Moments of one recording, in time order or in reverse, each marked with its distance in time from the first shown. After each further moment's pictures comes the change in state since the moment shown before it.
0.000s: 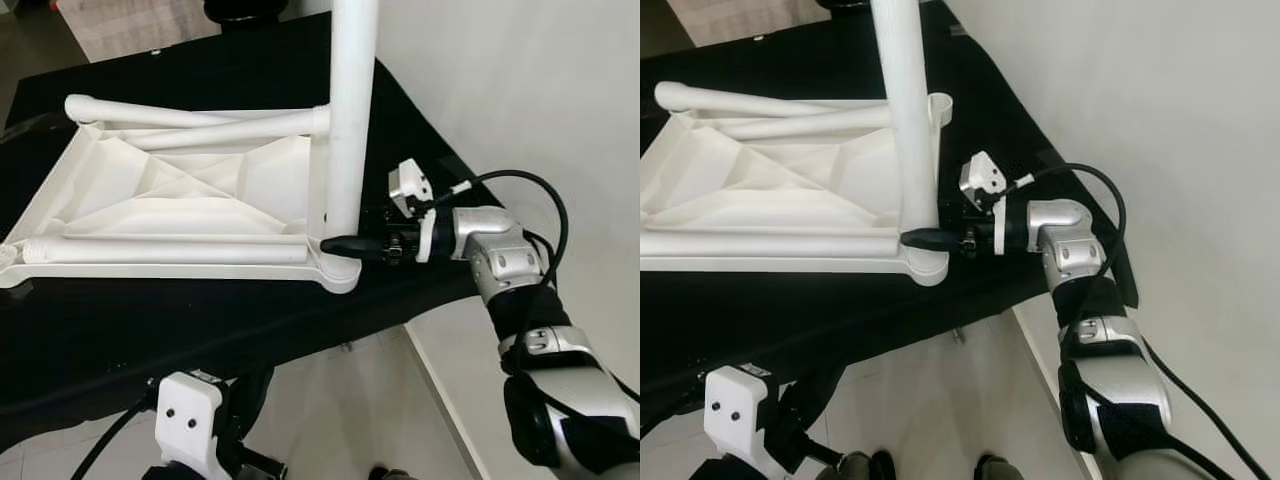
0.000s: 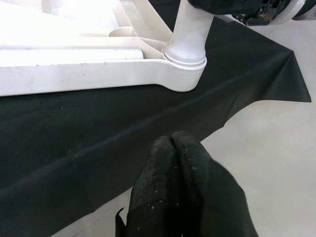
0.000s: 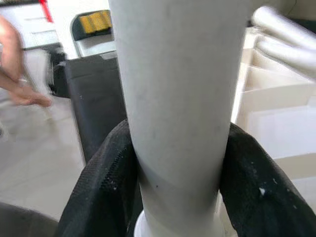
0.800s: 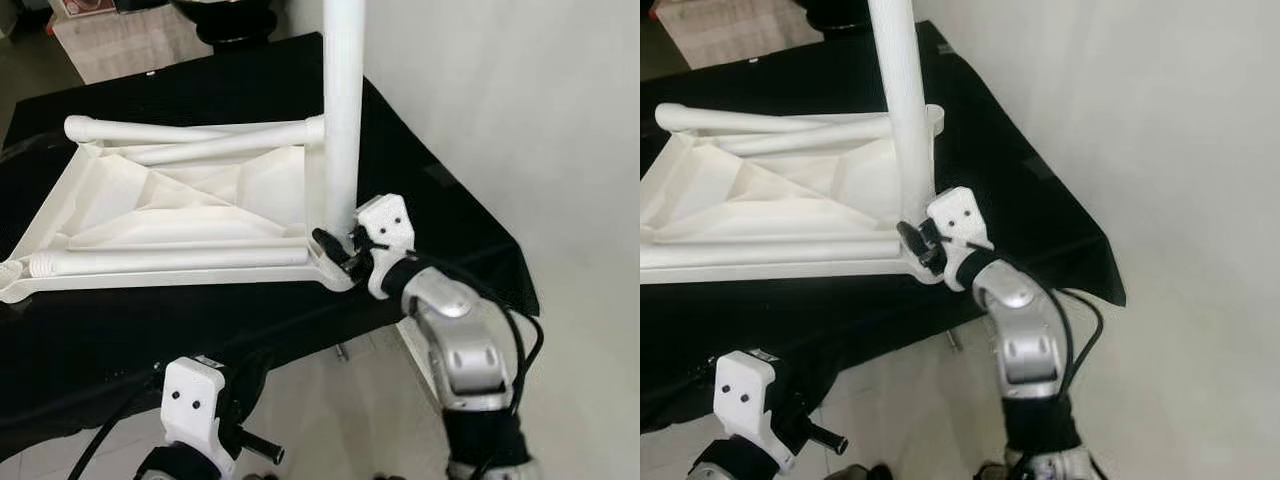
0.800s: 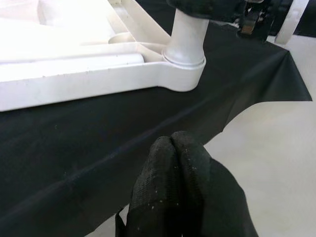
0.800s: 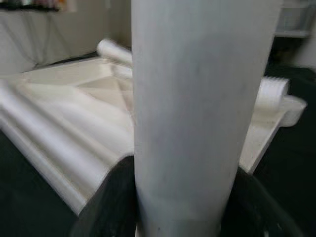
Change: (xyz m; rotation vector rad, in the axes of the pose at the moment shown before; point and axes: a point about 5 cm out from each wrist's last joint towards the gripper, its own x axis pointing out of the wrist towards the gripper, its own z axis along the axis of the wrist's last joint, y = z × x) left arm 0.013 0.009 -0.005 0.015 -0.002 -0.004; right arm 0.031 0.046 -0.003 -0.014 0.035 -0.653
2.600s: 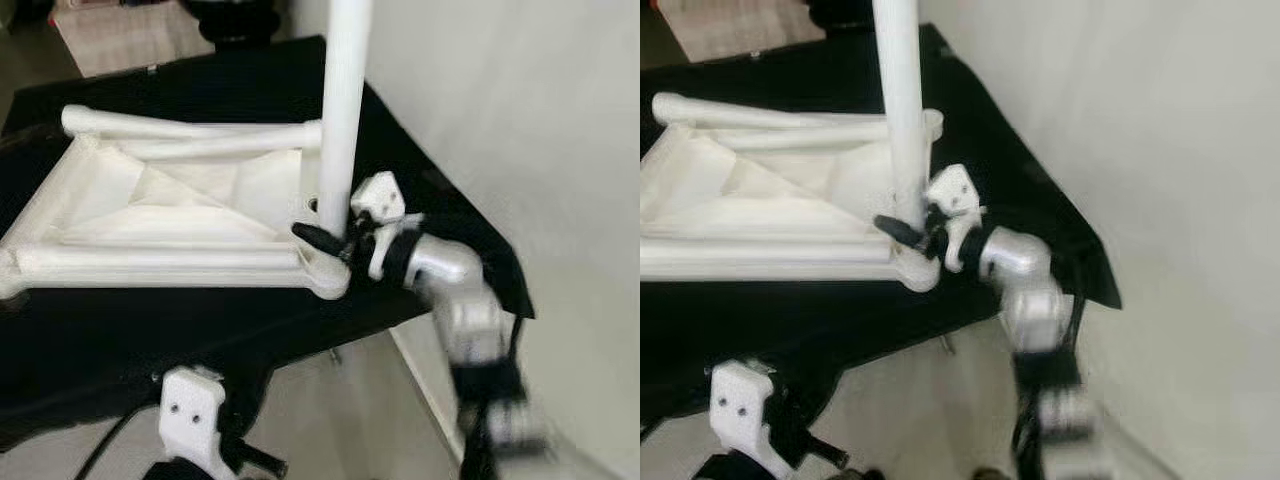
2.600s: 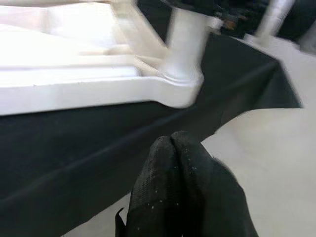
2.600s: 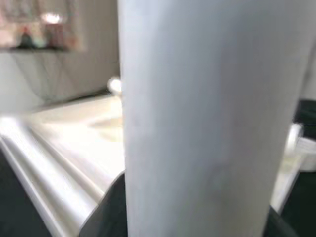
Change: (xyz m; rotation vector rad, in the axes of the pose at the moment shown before) left arm -0.005 -0.004 0.002 -0.006 -0.002 0.007; right arm 0.003 0.022 -0.001 0.059 -0.055 -0.054
